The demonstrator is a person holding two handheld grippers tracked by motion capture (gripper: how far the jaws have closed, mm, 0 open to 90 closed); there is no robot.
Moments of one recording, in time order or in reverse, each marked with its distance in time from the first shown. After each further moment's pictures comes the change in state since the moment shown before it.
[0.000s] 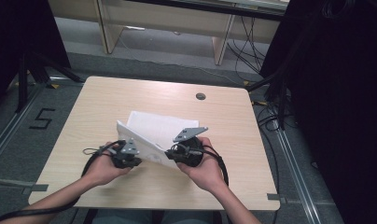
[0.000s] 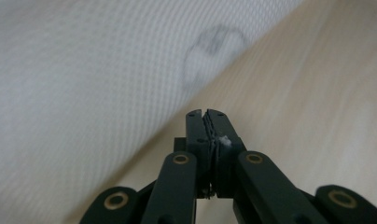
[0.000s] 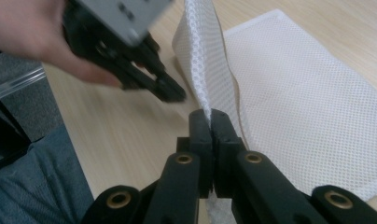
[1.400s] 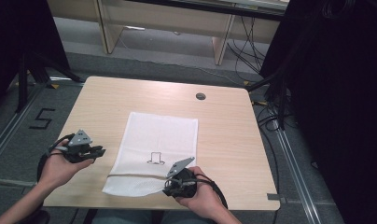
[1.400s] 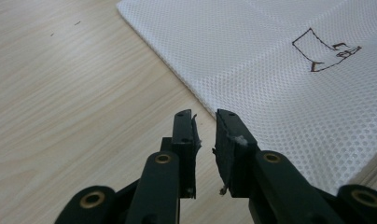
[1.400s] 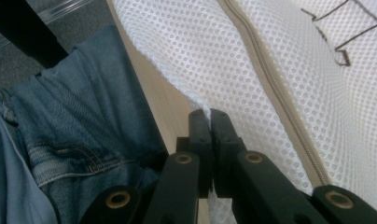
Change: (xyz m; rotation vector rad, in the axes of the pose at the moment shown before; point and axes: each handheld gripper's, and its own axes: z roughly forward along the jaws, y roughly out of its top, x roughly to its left) left arm 0.045 -0.054 -0.064 -0.153 0.185 -0.238; right arm 0.035 -0.065 0.032 0.244 0.166 -0.061
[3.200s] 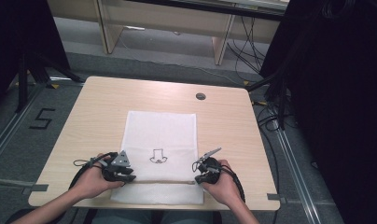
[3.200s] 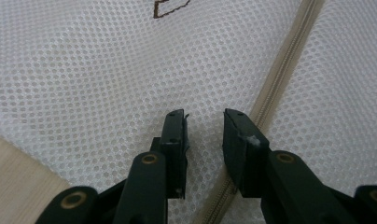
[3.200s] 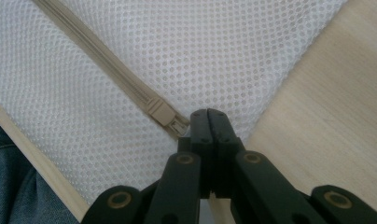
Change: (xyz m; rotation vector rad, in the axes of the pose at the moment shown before) left arm -0.077 0.003 0.056 0.214 -0.264 0.269; right arm -0.076 -0.050 -0.012 0.106 -0.209 0.298
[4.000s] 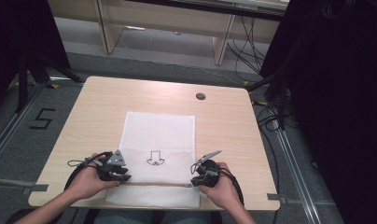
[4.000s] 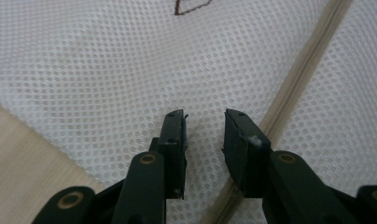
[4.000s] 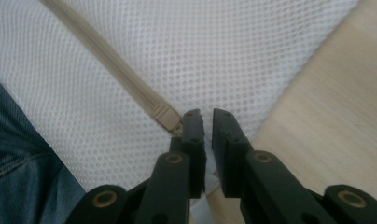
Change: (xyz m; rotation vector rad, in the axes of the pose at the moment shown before) left arm 0.004 -0.006 -0.011 -0.012 0.051 -0.075; right arm 0.011 -0.003 -0.007 -0.065 0.029 0.036
